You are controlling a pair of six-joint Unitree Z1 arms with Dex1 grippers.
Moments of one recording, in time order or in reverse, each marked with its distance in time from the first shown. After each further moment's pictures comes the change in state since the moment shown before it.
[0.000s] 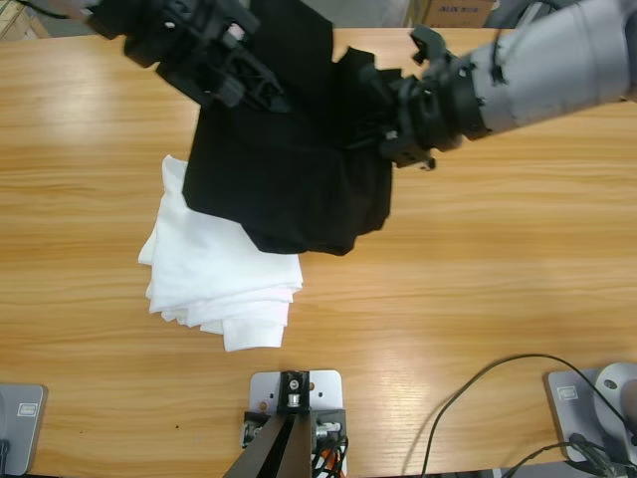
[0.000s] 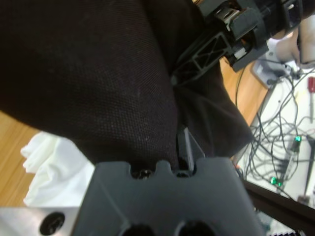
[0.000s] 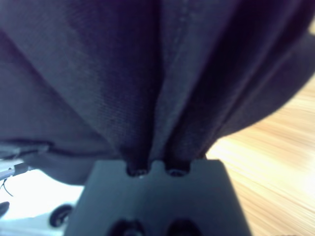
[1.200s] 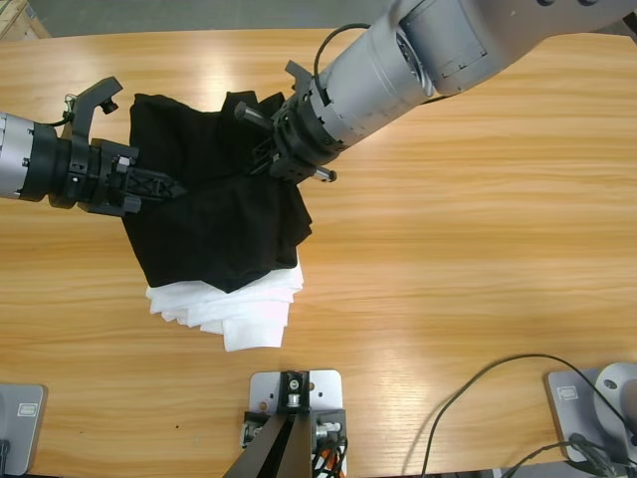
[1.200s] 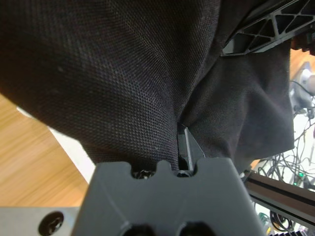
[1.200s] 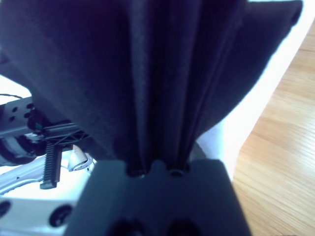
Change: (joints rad) arm 0 0.207 -0.279 0.865 -0.625 -0.026 -0.230; arm 1 0.156 0.296 -0.308 0.128 -0.041 0.034
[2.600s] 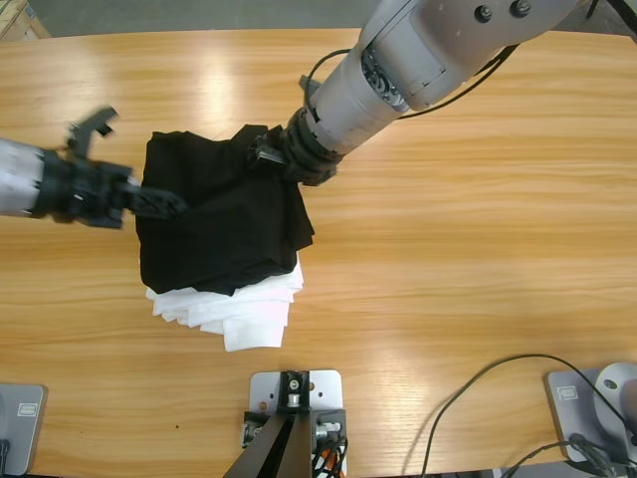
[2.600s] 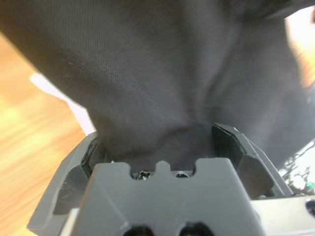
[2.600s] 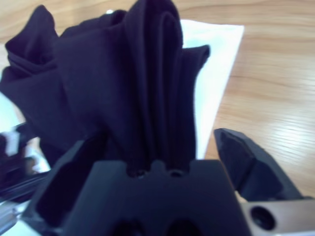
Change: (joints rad) arm 0 0.050 -0.012 0.101 -0.087 0.021 -0.026; arm 1 0.021 0.060 -0.055 0.111 -0.226 0.016
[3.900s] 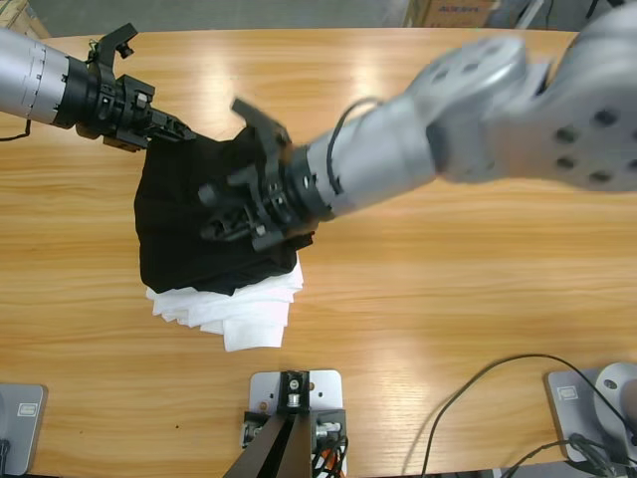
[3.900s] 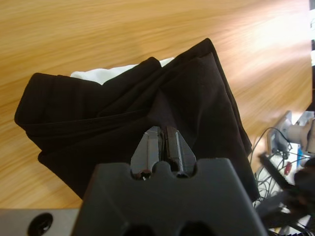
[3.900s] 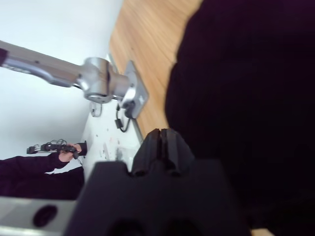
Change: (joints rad) arm 0 0.061 0.194 -0.343 0.181 -0.071 -0.066; arm 1 0.062 -0.116 0.435 -0.713 0.459 -0.269
